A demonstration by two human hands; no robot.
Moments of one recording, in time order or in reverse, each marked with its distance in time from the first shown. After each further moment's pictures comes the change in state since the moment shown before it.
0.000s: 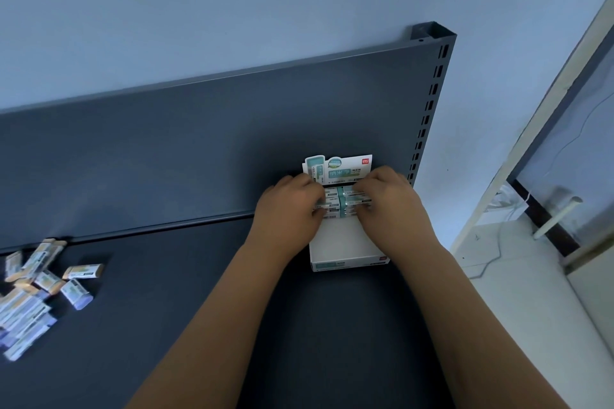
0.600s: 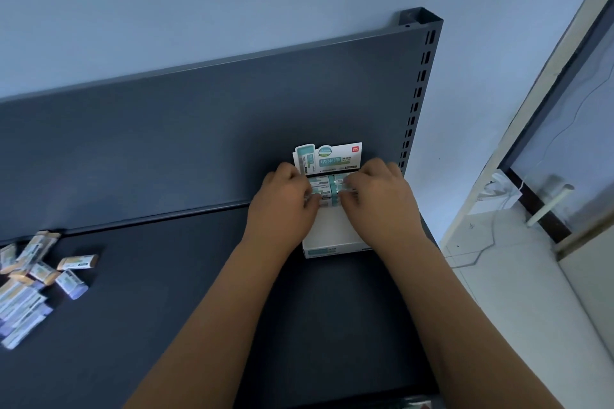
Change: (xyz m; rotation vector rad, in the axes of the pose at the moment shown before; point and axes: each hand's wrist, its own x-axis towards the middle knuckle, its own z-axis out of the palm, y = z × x) left_hand -0.012 0.013 0.003 -0.099 -0.008 -0.175; right_hand -0.009 -0.008 0.001 -0.104 0.021 0.052
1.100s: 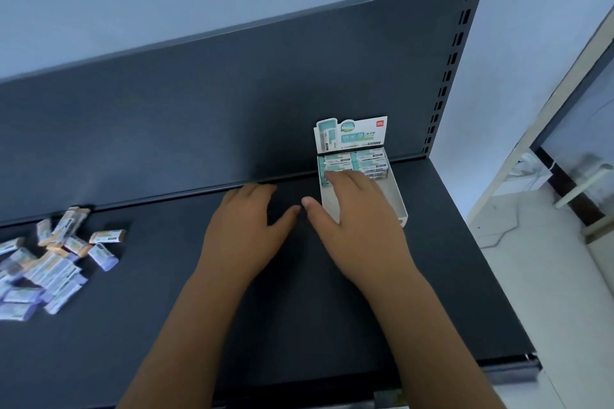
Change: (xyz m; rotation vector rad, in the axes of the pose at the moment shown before) left_hand -0.071 -0.039 -0.055 0.058 -0.105 -0.195; right_hand -0.054 -0.079 -0.014 0.347 -0.117 0.070
